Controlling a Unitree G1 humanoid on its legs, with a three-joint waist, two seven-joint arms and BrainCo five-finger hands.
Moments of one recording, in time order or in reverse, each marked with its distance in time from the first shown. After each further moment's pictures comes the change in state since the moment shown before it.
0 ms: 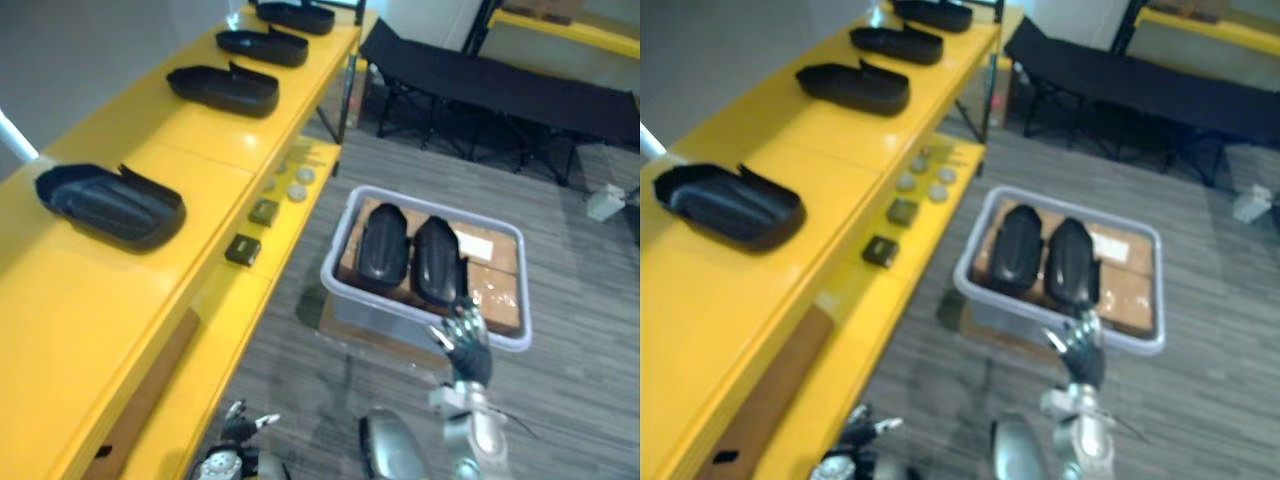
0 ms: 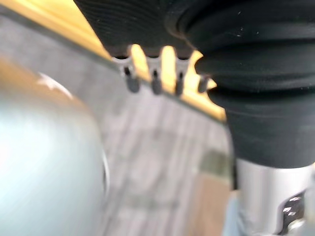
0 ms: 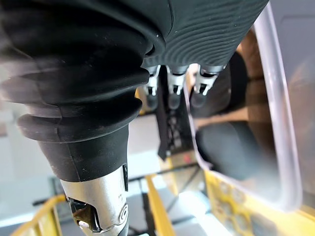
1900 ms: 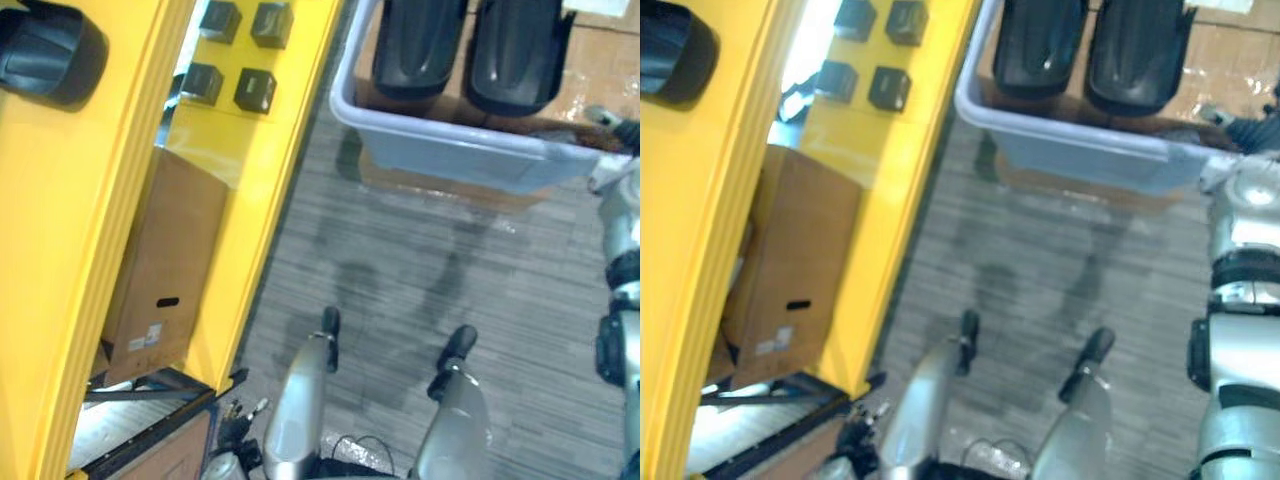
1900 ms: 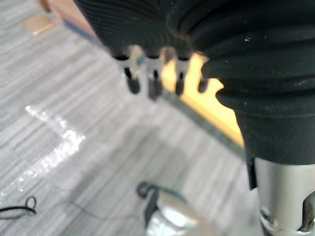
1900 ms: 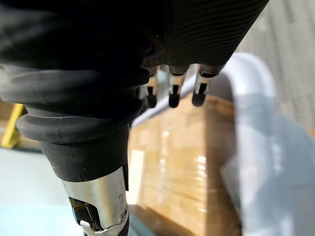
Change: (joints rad) left arm -0.018 -0.049 -0.210 0.028 -0.477 -0.136 0.019; right arm -1.270 -0.826 -0.092 0.982 0.094 0.237 -0.088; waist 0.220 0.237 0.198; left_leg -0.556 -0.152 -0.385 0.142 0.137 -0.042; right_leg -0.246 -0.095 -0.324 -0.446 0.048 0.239
